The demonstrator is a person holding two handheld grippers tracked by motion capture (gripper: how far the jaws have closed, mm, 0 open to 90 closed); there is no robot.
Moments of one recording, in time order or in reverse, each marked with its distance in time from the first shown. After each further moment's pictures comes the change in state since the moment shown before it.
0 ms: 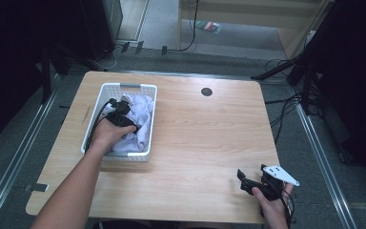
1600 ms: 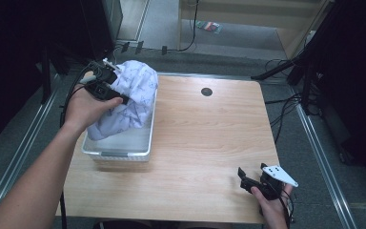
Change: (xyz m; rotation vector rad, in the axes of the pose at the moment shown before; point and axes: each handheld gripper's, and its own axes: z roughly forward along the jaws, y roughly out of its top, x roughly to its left) left arm -0.036 0.024 -0.157 -0.226 0.058 0.178; right arm 0.002 0.000 0.001 -0.030 -0.041 -0.021
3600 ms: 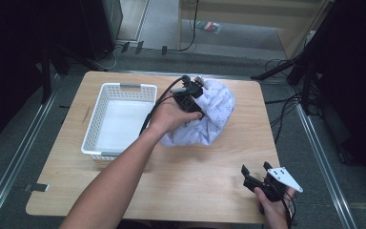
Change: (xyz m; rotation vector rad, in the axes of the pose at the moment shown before) left arm -0.170 0.076 0.113 0.086 -0.219 0.231; right arm -0.004 -0.002 -0.006 -0.099 -0.026 0.031
